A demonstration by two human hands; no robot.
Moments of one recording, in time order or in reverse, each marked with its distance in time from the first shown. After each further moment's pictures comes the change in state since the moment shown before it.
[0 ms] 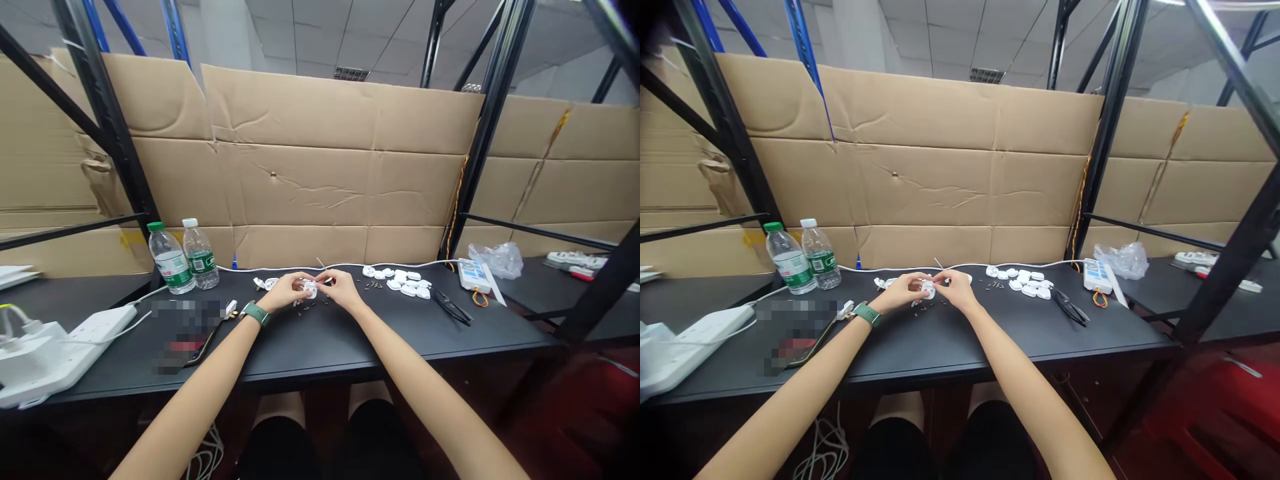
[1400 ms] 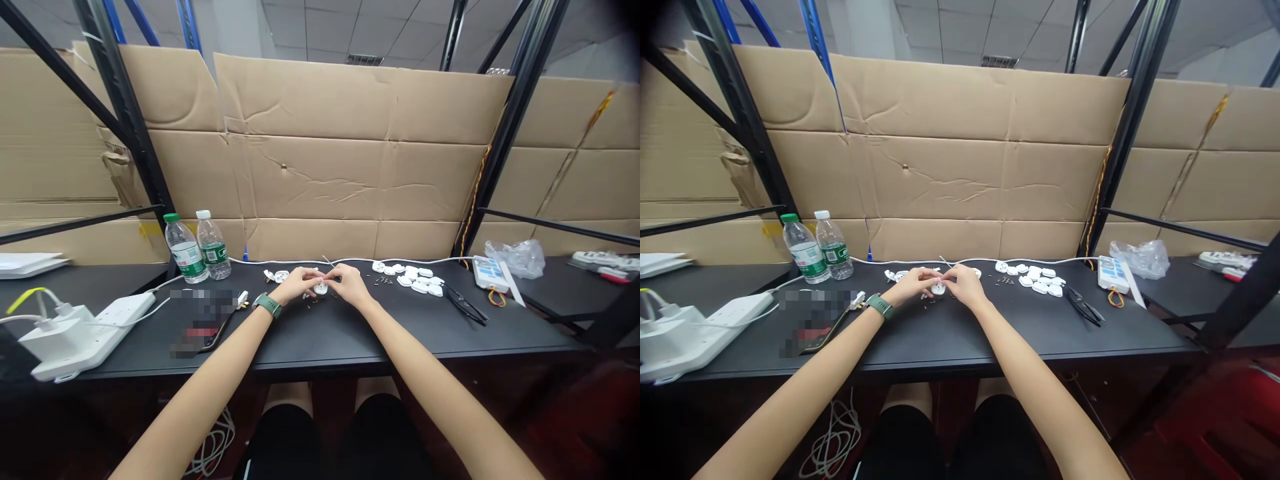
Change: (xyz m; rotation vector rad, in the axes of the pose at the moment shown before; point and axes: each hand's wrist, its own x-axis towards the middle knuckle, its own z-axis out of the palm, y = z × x) left_hand -0.005 0.011 0.008 -0.087 0.001 -0.066; right_hand -0.003 0.011 0.005 -0.170 -0.051 -0.070
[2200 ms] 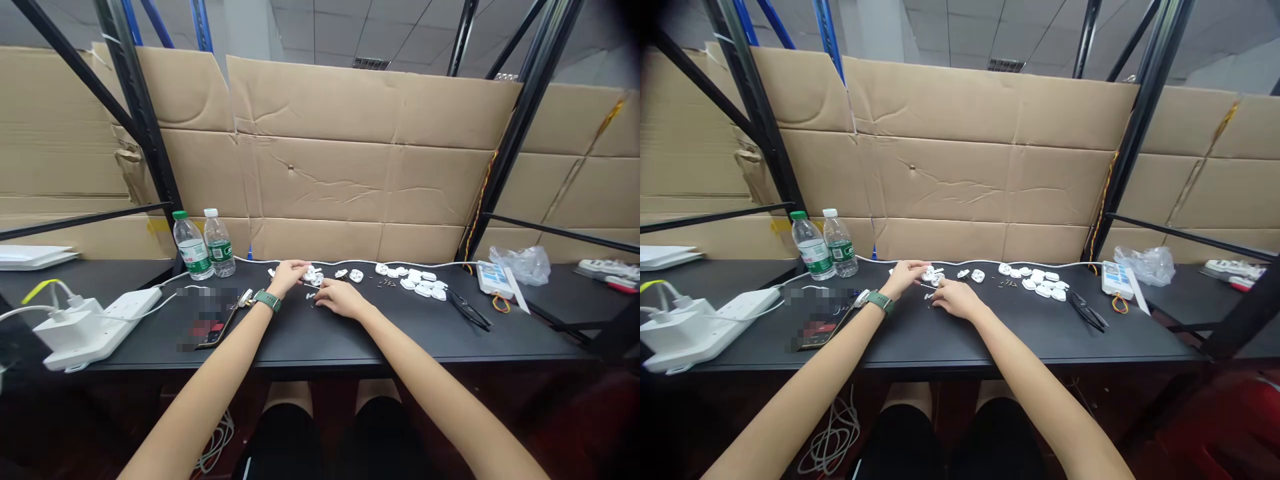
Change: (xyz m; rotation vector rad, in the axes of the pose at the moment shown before) left_hand 0.005 -0.005 -0.025 0.066 0.452 -0.097; right_hand -0.011 -0.024 0.006 -0.212 -0.405 -0.264
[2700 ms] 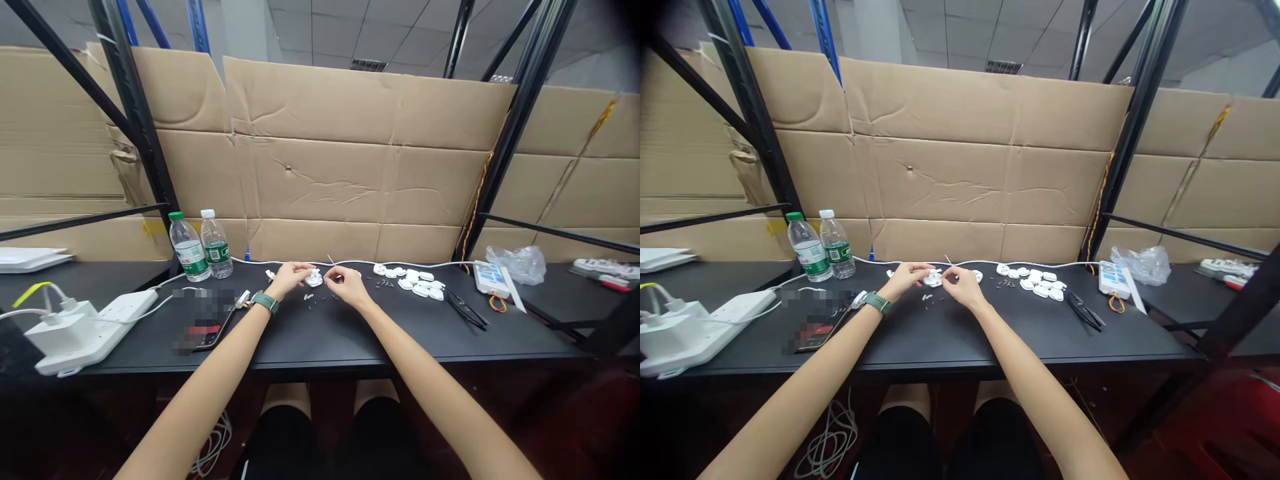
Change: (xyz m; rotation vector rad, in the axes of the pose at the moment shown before) left_hand -0.002 0.004 0.004 0.008 -0.139 0.073; right_hand 0.006 0.006 -0.014 0.404 0.438 0.299
